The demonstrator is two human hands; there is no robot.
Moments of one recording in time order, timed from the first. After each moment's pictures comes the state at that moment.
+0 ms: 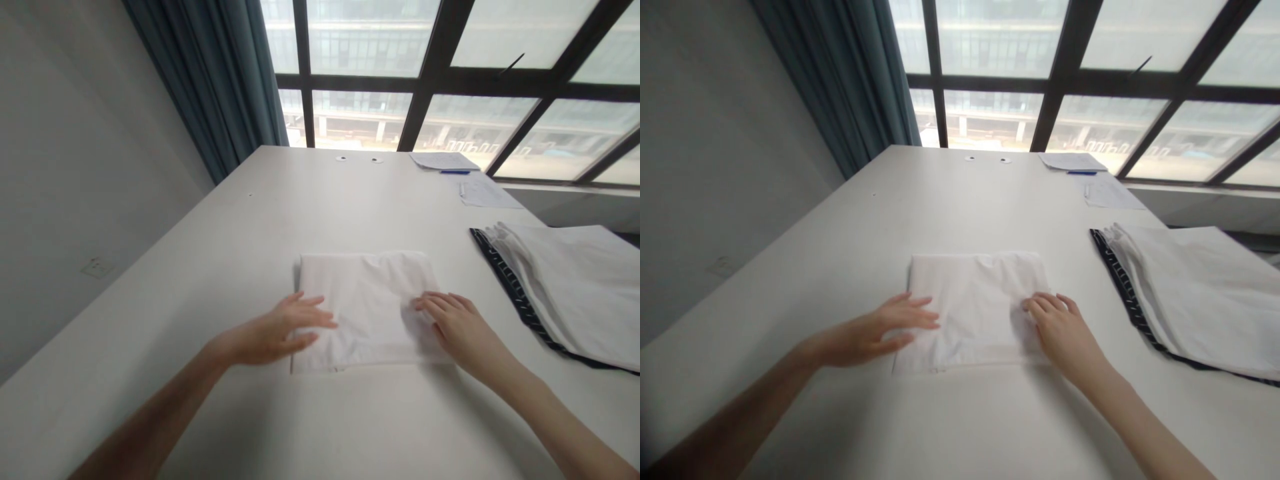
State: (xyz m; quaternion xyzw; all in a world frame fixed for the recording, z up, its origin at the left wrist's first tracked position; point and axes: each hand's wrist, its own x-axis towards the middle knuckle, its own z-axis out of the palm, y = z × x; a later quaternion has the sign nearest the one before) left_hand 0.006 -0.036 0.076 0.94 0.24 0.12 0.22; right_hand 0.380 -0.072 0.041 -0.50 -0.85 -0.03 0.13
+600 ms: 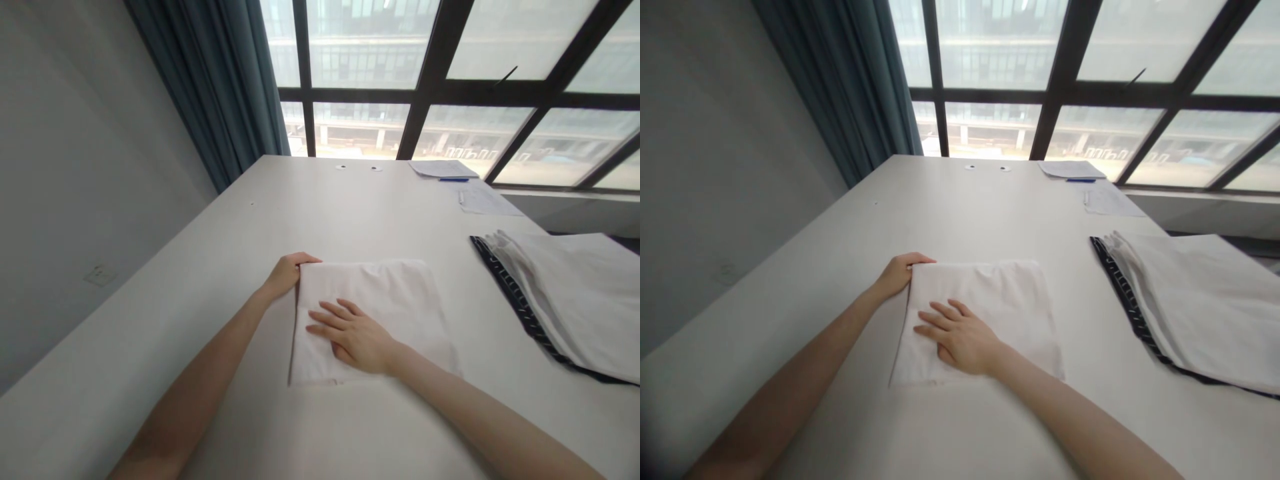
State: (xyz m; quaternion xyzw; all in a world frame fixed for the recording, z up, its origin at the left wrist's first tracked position) left_hand 0.013 0.084 0.020 0.78 0.46 0.33 0.29; right_hand 0.242 -0.033 0.029 -0.25 -0.95 0.16 0.10
